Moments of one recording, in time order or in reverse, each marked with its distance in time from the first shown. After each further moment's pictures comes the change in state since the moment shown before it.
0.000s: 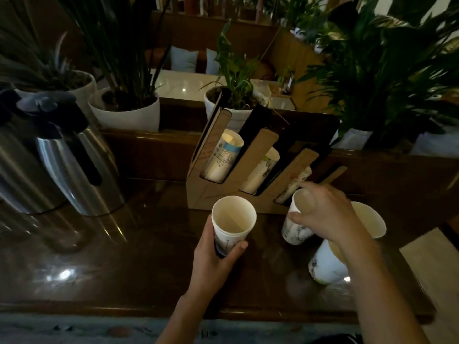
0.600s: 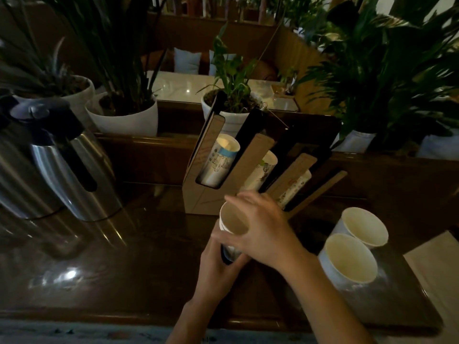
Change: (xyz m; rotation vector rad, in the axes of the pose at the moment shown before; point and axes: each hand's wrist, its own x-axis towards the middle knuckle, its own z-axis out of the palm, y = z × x) left_hand 0.004 0.003 0.021 -0.008 -0.030 0.007; right_hand -0.012 -0.071 0.048 0.198 -0.011 -0.420
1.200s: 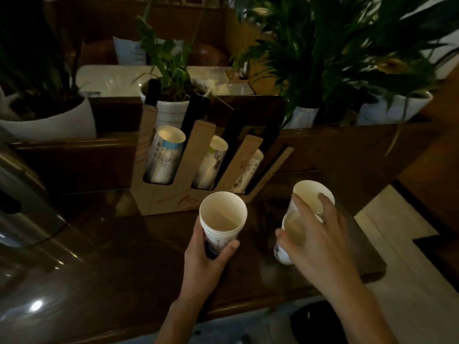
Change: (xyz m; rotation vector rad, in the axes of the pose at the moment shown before) left_hand 0.002 -0.005 0.038 -0.001 -0.090 -0.023; right_hand -0.119 0.073 -0.044 -0.119 0.239 0.574
